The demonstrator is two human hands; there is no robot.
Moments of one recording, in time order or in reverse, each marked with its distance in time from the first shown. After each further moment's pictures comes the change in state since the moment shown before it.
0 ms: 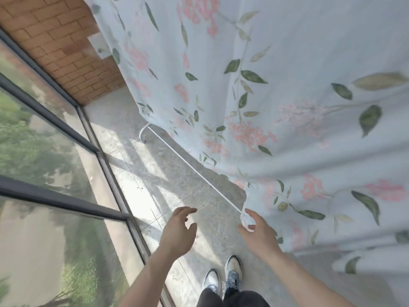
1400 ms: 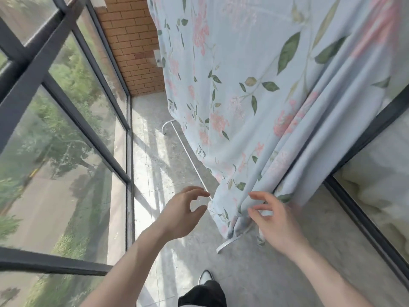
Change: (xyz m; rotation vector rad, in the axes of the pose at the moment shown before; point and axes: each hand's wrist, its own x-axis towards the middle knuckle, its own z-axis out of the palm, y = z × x) left_hand -0.272 0.207 0.167 -0.015 0.244 0.219; right_hand -0.206 0.098 -0.302 -0.102 -0.101 -0.611
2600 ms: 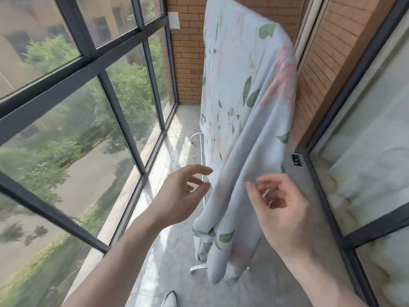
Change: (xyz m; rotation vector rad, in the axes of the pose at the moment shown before) left_hand 0.048 0.222 0.054 -0.187 0.513 -0.097; right_hand 0.077 -0.015 -0.186 0.203 0.219 -0.752
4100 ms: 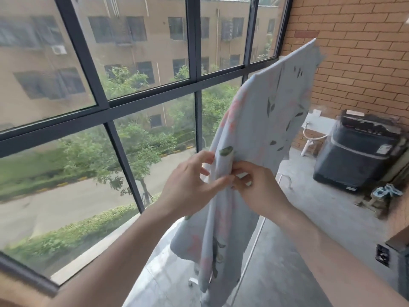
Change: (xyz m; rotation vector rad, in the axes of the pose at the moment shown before) left_hand -0.021 0.166 0.106 0.371 0.618 -0.259; right_hand 0.147 0.052 -0.054 0.226 -1.016 -0.164
